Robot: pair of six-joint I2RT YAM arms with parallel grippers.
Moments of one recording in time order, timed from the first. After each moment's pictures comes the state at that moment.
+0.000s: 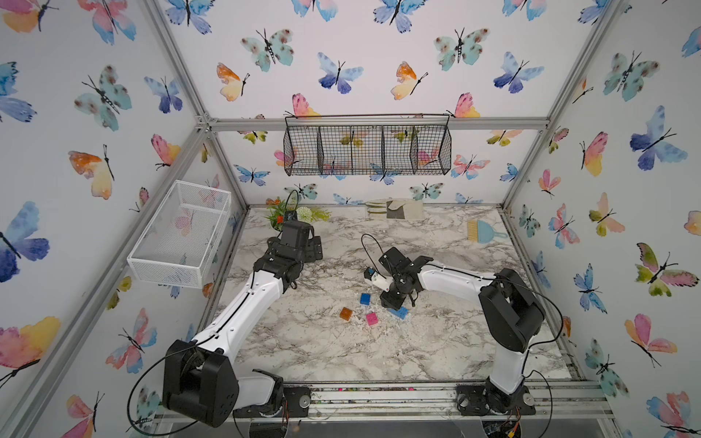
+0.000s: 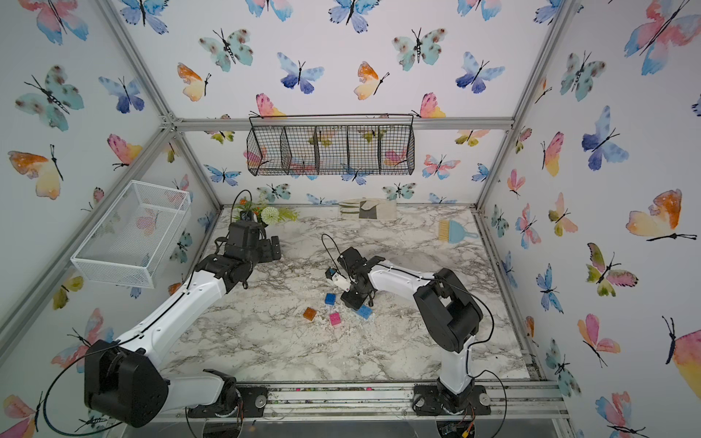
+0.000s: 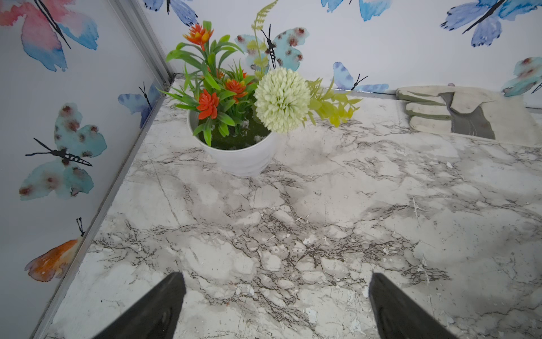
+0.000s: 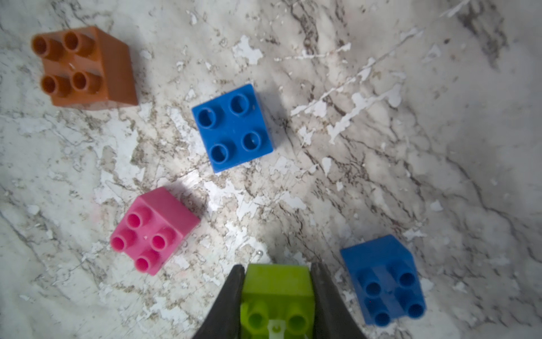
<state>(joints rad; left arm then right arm) -0.34 1.31 1.07 -0.44 -0.36 -0.29 0.78 1.88 1.26 -0.65 -0.15 -0.28</state>
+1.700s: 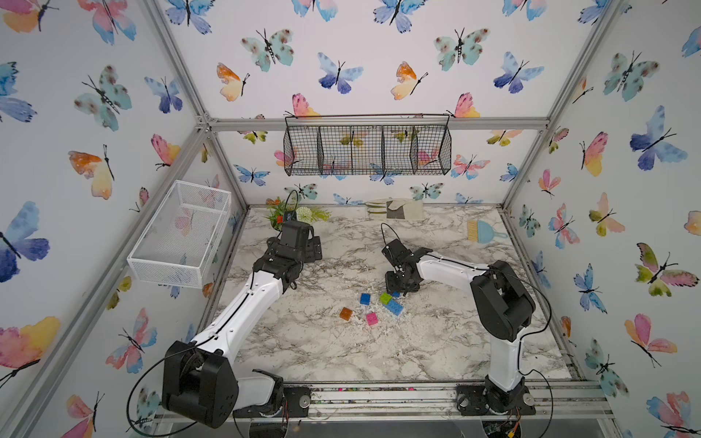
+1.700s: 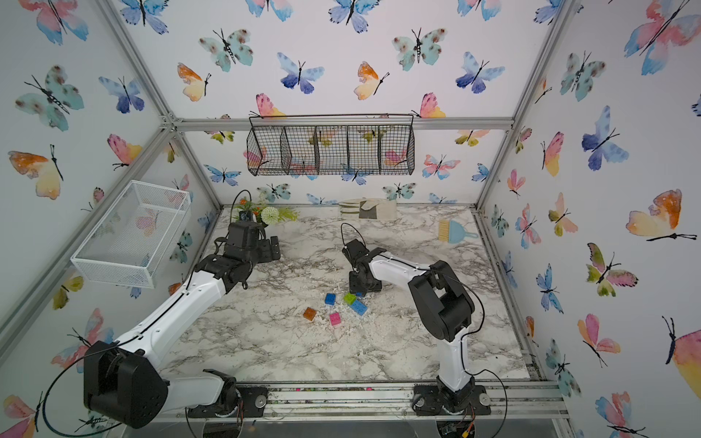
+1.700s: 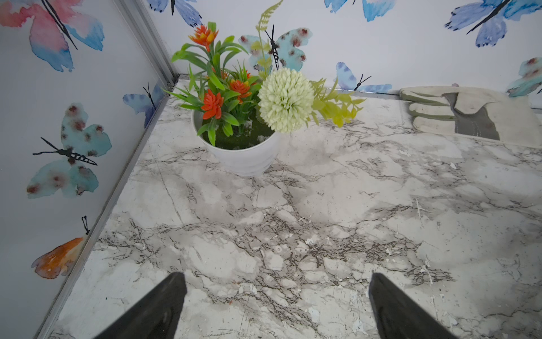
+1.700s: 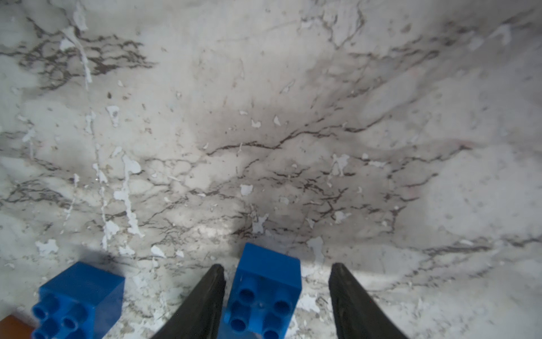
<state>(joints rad) -0.34 1.31 1.07 -0.45 -0.37 -0.29 0.71 1.97 1.34 -0.69 0.07 0.55</state>
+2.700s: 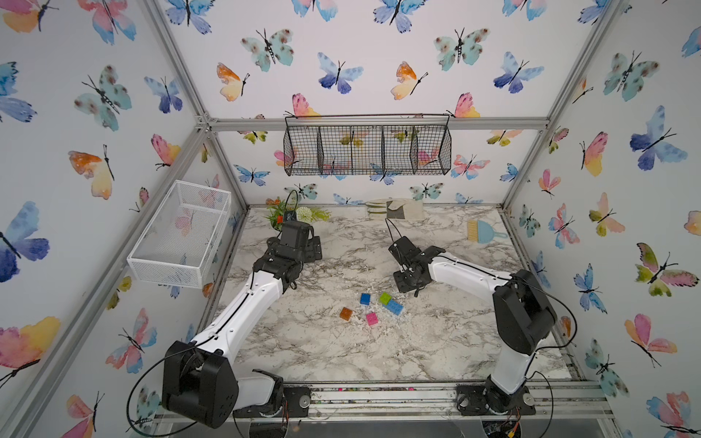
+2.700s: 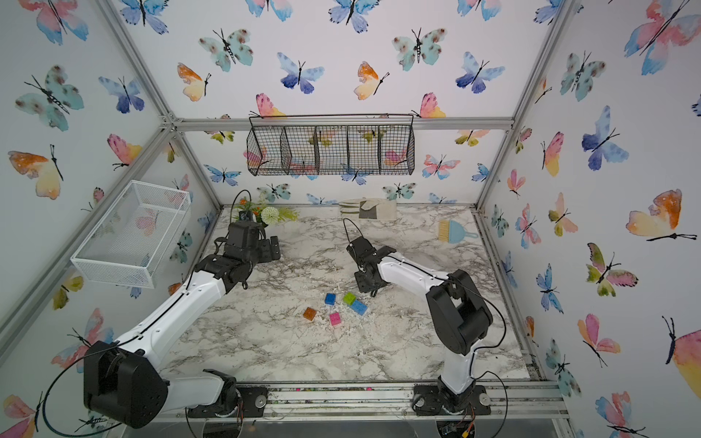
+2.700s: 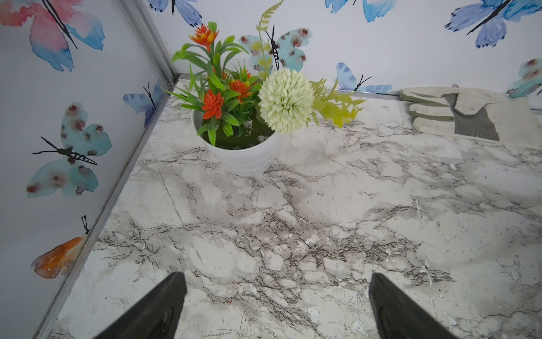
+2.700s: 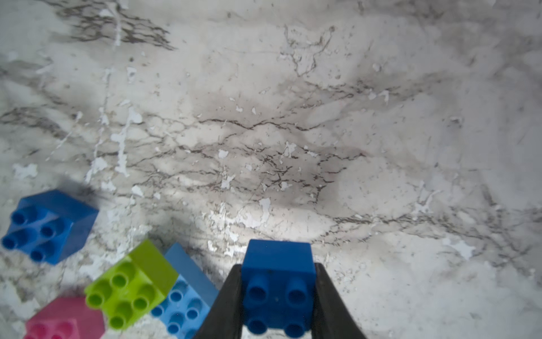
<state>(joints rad) -0.34 1.31 1.07 -0.45 -0.37 -0.30 0.71 1.78 1.28 -0.76 0.18 0.24</state>
